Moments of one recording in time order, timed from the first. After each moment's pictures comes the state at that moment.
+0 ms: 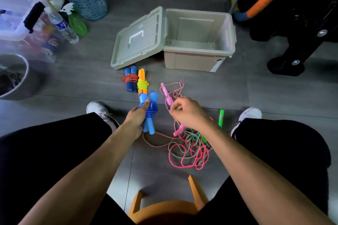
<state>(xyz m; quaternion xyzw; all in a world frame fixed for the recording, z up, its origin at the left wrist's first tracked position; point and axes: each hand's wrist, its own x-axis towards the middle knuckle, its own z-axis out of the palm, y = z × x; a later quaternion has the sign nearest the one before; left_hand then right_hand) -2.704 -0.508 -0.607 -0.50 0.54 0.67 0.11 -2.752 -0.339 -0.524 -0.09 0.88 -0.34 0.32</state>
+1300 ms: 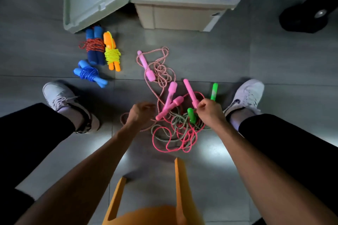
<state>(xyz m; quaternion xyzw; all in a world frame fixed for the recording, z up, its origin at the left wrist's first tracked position) -2.725 -0.443 -0.718 -0.35 0.74 0.52 0.26 -2.791 -0.208 -0.717 0.10 0.91 -0.25 0.32</state>
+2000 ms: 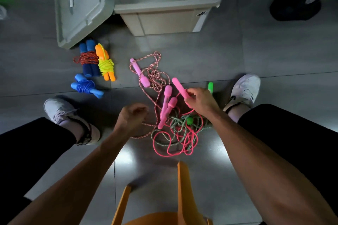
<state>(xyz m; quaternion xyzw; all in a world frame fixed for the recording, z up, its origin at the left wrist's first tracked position) -2.737 -0.444 -0.672 -0.31 0.78 0.50 0.20 -2.831 -0.210 -0.735 -0.08 0.92 -0.27 0.27</state>
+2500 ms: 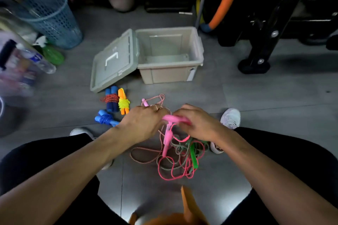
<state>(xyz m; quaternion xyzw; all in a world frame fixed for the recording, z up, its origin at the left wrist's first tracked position) -2.731 -0.448 -0.495 0.25 0.97 0.05 0.00 -2.769 -0.232 -0.518 -0.31 0.87 -0.33 0.18</state>
